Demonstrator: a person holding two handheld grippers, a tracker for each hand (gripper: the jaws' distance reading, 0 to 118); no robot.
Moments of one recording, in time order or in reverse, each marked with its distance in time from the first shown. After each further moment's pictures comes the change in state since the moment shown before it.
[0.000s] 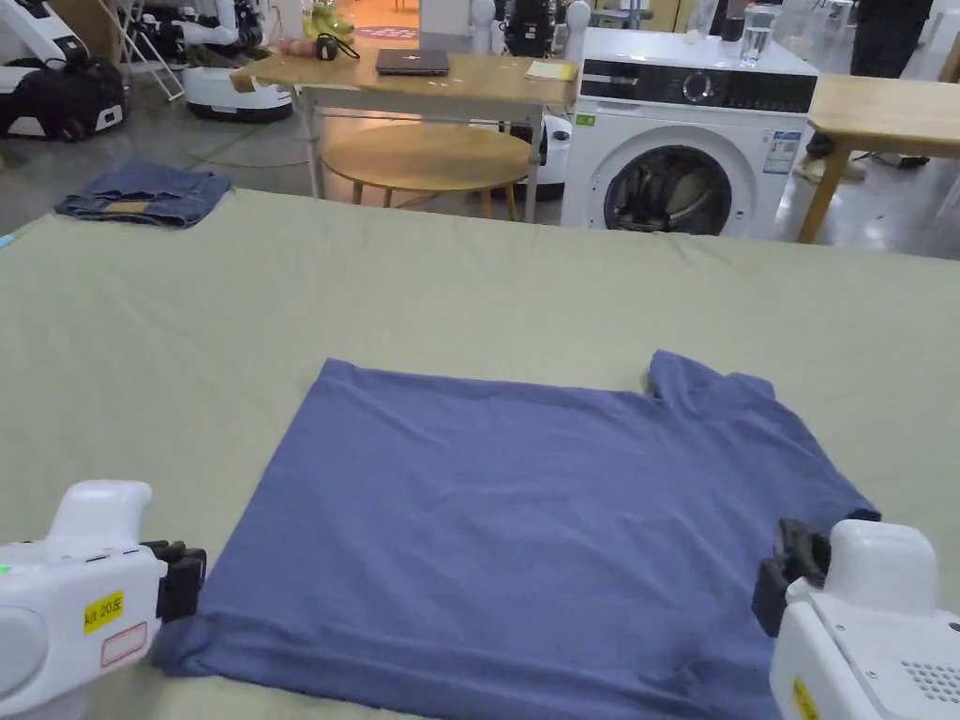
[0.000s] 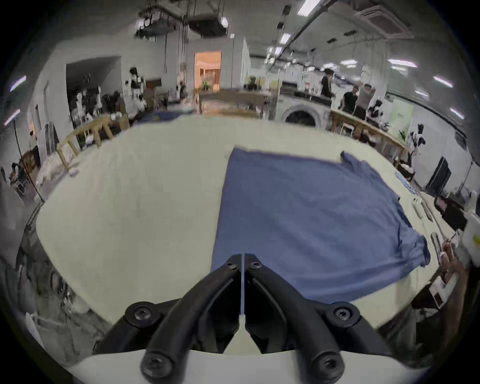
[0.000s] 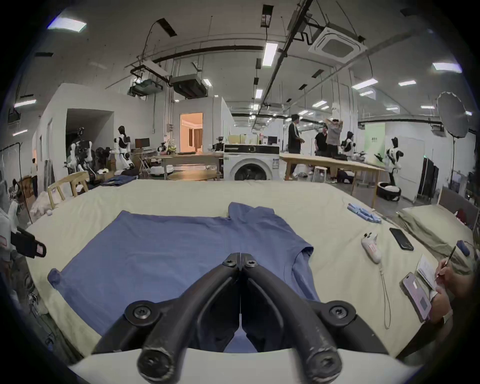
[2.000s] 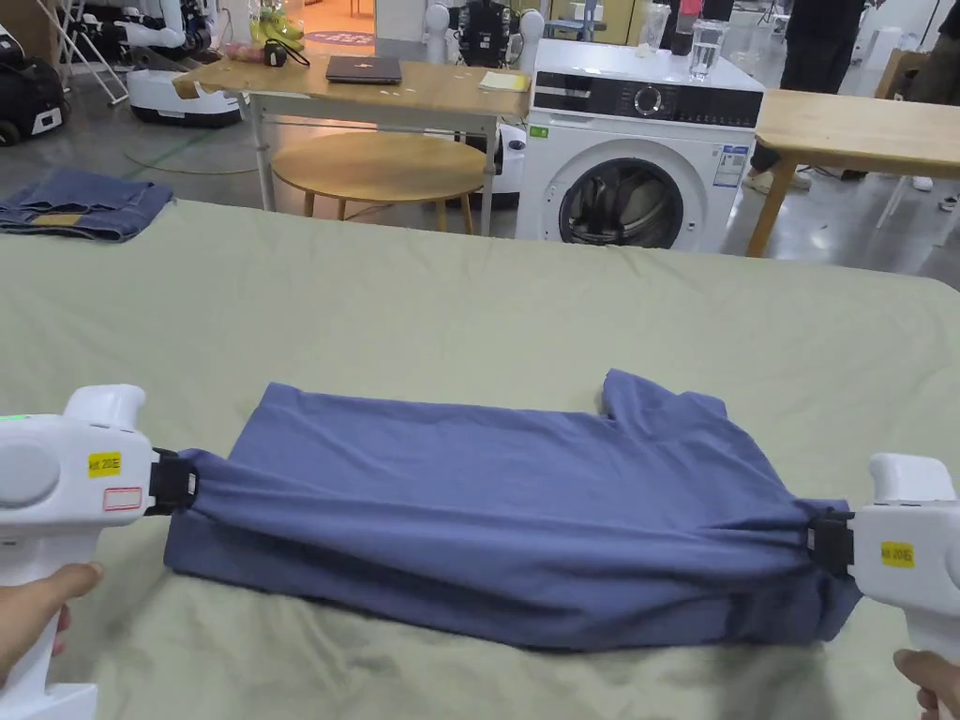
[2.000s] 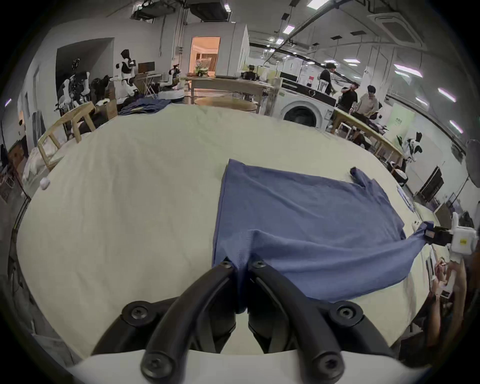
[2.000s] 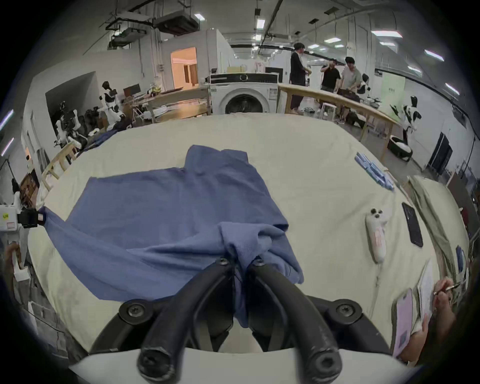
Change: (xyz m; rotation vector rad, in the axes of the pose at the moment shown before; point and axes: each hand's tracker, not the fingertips) left arm 0.000 0.125 -0.097 -0.004 -0.075 0.016; right arm 0.105 0.065 -0.155 -0.469 0.034 -0.021
